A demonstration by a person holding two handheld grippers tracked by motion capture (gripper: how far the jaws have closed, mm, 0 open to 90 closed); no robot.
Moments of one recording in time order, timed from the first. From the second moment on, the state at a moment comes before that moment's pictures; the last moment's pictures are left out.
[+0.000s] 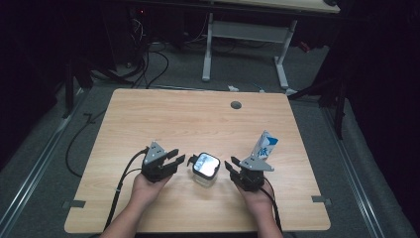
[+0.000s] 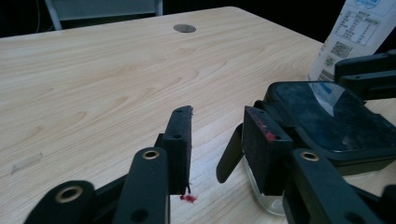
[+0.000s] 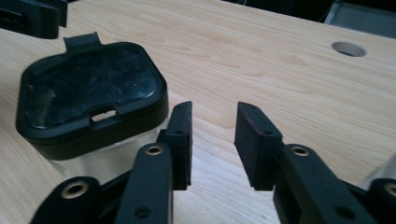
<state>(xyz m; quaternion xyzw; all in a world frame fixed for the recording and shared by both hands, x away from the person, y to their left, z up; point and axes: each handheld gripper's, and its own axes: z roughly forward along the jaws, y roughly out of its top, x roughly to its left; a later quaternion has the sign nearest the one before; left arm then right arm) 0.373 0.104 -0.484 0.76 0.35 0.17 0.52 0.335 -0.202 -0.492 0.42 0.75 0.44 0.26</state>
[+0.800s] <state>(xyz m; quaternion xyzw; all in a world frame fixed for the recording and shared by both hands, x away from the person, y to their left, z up) 0.371 0.071 -0.471 0.77 0.33 0.17 0.52 0.322 -0.200 -0.501 0.40 0.76 0.45 0.24</state>
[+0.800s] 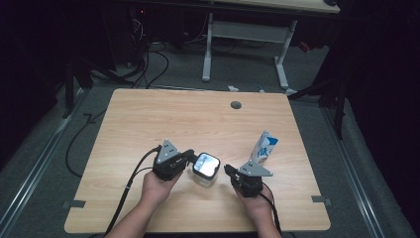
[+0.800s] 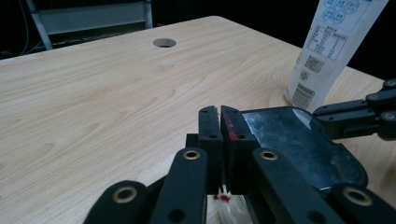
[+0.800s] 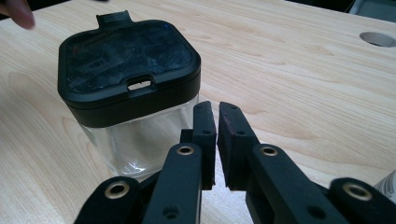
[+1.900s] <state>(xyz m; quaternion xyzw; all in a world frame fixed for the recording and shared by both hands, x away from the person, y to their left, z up) 0.368 0.065 -0.477 0.77 0.32 0.19 0.52 0.316 -0.196 -0.494 0.37 0.77 0.46 0.24</state>
